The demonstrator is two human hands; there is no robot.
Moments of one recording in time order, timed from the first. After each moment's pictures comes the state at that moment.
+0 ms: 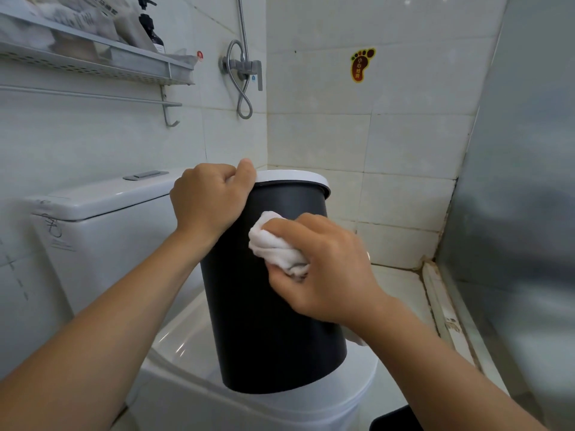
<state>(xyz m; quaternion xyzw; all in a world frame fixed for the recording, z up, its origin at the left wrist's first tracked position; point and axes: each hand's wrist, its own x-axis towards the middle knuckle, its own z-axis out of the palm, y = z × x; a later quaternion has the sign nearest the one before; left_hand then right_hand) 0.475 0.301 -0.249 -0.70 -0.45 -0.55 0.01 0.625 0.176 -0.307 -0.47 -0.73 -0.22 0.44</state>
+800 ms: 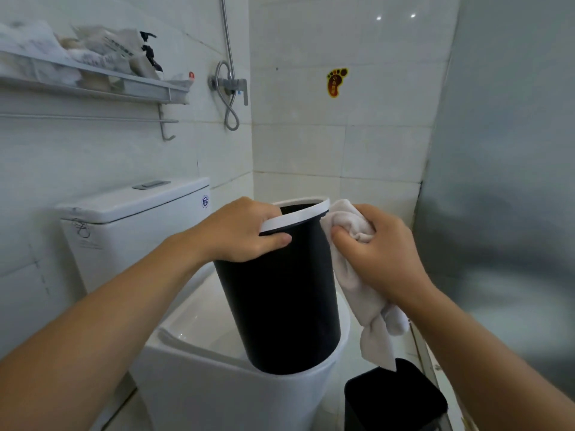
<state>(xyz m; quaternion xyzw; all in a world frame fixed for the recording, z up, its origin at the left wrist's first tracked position) 0.452 0.216 -0.231 -0.94 -0.25 -0.22 -0.04 0.651 0.065 -0.264 -0.65 -0.54 -0.06 0.53</state>
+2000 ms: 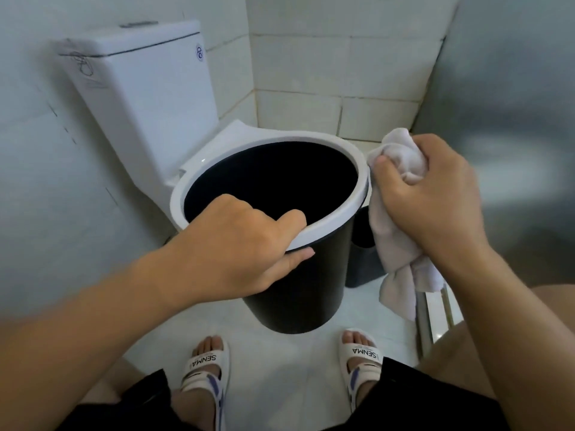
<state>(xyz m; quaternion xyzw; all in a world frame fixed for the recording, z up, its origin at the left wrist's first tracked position) 0.351 -0.032 -0.359 -0.96 -0.10 -0.20 0.15 0.586 -0.120 -0.359 -0.76 -0.43 -0.05 0.49</state>
